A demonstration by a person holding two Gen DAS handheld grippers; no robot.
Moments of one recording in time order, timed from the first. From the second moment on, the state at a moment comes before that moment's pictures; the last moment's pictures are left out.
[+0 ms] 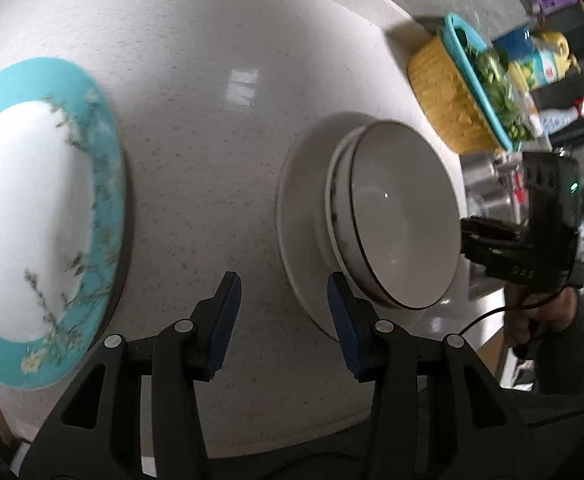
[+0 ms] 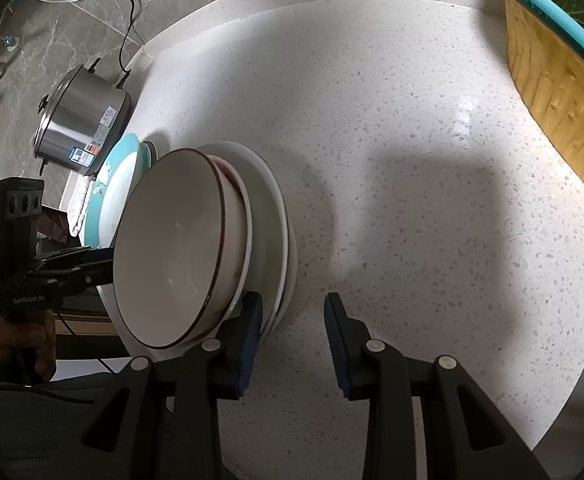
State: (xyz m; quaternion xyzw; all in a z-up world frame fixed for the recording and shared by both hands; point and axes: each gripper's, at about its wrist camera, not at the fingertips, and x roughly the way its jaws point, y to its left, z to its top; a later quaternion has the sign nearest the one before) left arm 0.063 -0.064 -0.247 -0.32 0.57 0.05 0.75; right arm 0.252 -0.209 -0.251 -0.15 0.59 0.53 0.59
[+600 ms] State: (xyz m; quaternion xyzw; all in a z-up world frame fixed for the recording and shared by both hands) left arm 0.094 -0.058 -0.280 -0.30 0.56 0.07 0.77; right arm 0.240 -0.197 -0.265 -0.14 0.57 0.51 0.63
